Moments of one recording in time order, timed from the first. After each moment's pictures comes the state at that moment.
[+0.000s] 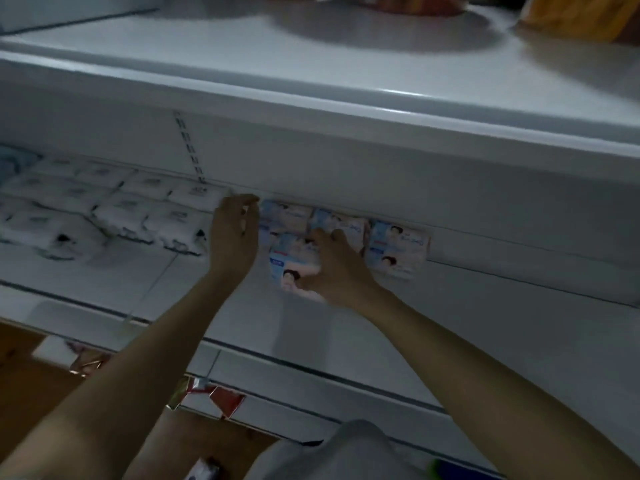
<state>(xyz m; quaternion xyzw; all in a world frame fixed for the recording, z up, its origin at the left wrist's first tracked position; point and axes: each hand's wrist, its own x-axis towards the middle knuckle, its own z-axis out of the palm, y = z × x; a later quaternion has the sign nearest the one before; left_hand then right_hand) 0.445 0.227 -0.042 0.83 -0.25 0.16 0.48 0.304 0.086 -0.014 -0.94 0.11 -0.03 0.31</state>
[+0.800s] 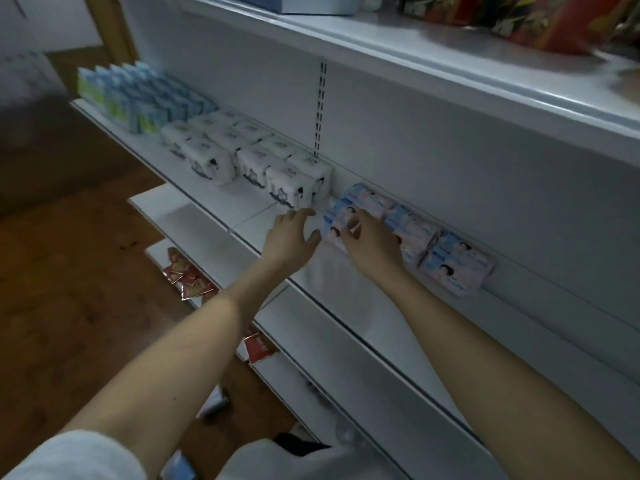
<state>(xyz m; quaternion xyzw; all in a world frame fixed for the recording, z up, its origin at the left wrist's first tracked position) 0.351 0.293 -0.040 0.94 -0.10 0.05 0.32 0.309 0.133 0.000 -0.95 0.03 -0.07 0.30</state>
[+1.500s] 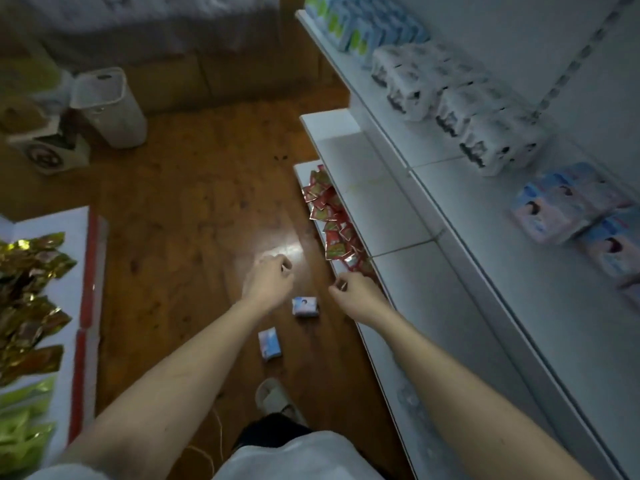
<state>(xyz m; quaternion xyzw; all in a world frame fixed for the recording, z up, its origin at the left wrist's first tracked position) 0.099 0.526 -0.135 0.93 0.27 -0.05 0.26 0.158 0.344 -0.110 -0.90 -0.17 0.30 0.27</state>
